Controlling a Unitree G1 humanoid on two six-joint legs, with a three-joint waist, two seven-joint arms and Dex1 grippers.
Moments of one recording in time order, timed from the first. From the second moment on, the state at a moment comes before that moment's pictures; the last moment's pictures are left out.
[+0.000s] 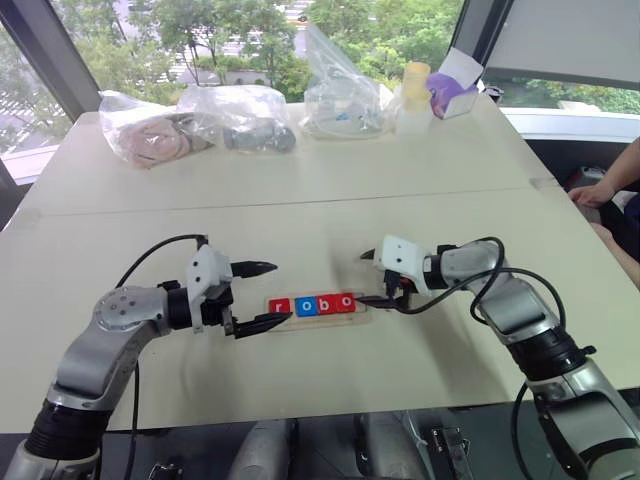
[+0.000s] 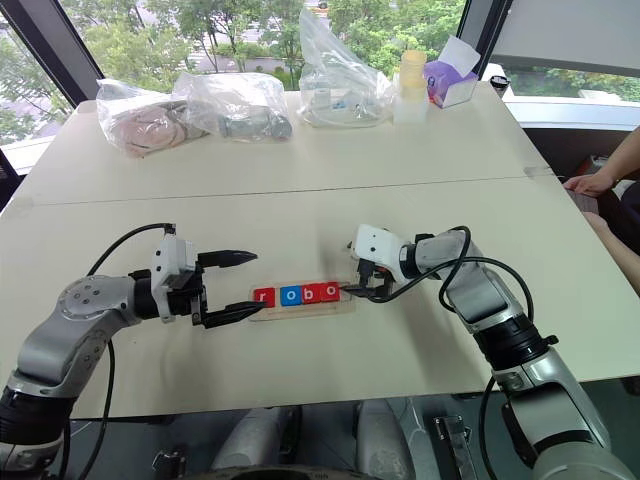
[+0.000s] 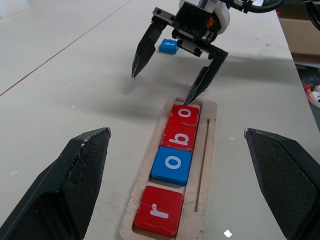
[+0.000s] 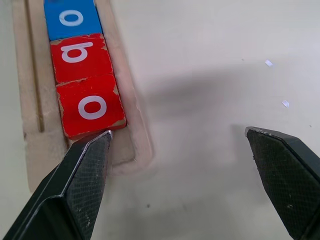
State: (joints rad) left arm -0.13 0.68 0.01 -0.32 -0.49 0.34 -1.04; right arm -0.54 -0.62 0.32 -0.01 -0.01 0.36 1.06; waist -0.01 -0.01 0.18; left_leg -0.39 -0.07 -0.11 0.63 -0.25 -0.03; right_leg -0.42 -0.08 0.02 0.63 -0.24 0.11
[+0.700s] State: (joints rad) left arm -0.13 0.68 0.01 -0.32 -0.49 0.33 -1.03; right arm -0.49 -0.67 -0.04 -0.21 0.10 0.73 0.84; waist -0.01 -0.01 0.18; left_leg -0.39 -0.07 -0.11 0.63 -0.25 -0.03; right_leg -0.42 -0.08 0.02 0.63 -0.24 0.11
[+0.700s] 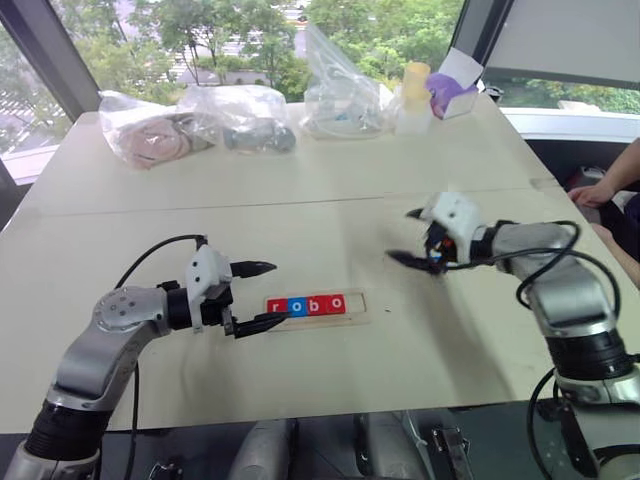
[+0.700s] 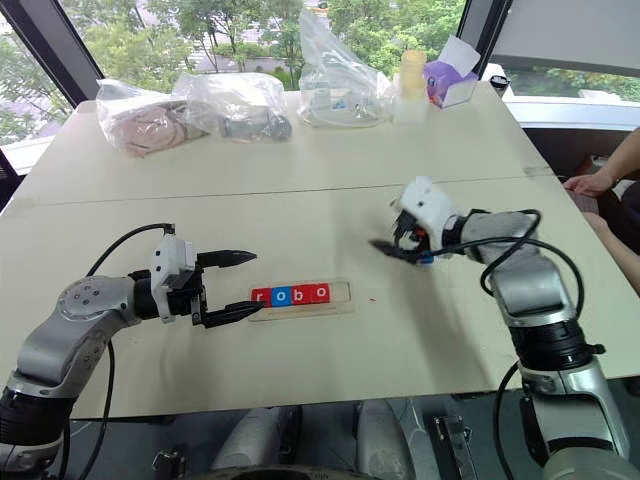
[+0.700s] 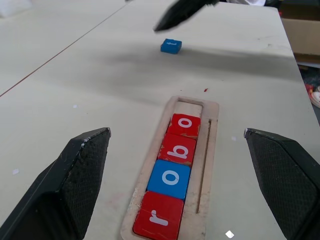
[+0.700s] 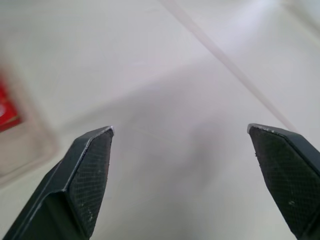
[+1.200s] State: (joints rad) left arm -0.18 0.66 -0.01 -0.26 -0.47 0.30 -1.05; right arm -0.35 -0.40 -0.20 -0.37 0.12 1.29 0.39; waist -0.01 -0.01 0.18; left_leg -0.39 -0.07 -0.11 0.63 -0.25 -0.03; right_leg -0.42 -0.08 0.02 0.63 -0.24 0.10
